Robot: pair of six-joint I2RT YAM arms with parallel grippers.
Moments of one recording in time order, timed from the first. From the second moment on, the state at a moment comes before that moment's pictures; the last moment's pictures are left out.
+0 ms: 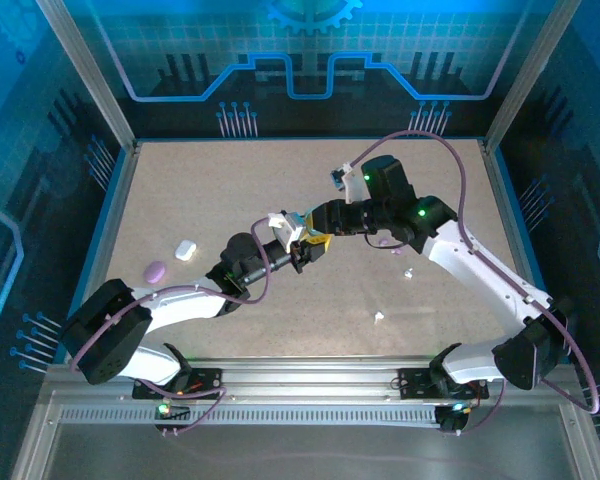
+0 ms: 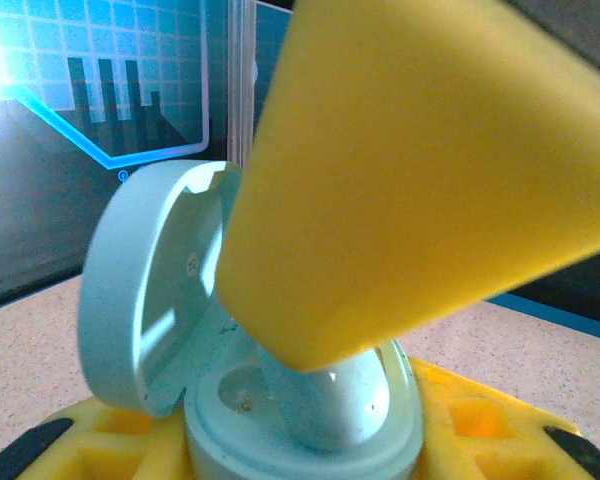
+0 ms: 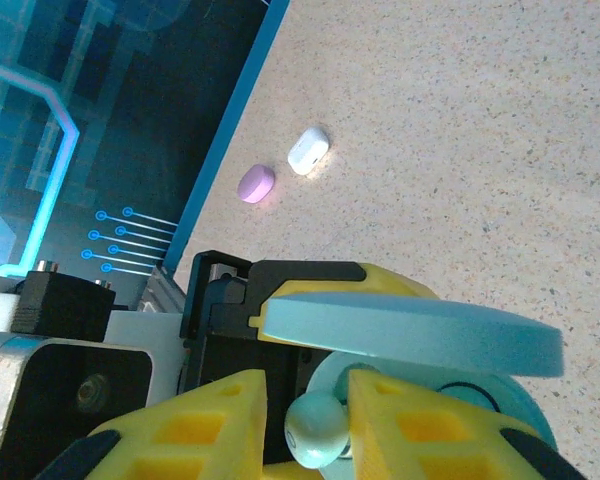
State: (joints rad) left arm -0.72 1.41 0.58 0.91 0.23 -0.09; right arm 0.58 1.36 1.32 -0.63 -0.50 0.55
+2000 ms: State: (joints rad) left arm -0.72 1.28 0.55 0.81 0.35 -0.08; right arm 0.40 1.33 1.25 -0.70 -0.78 0.51
